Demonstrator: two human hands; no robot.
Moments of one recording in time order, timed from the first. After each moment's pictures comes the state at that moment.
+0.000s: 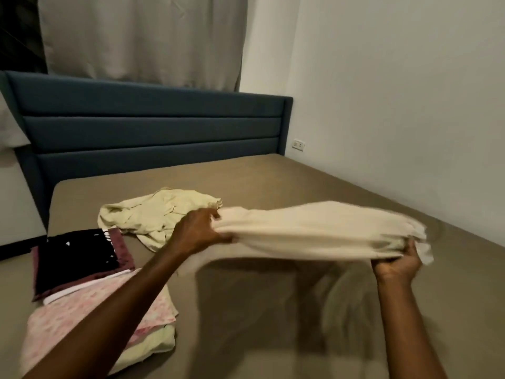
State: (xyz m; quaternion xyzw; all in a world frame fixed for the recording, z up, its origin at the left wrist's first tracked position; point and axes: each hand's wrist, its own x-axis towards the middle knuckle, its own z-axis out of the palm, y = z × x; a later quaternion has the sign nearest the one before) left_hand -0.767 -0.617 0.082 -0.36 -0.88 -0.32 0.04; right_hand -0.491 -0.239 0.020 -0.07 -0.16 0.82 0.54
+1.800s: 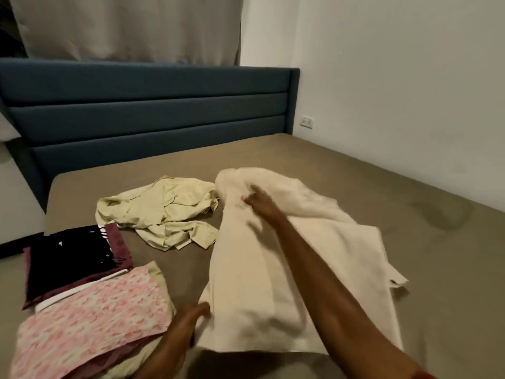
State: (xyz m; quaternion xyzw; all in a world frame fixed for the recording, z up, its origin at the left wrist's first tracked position) left_hand -0.706 -0.647 -0.076 0.02 -0.70 -0.63 -0.33; right_hand -0.815 -0.326 -0.012 -0.20 -0.85 0.46 0.15
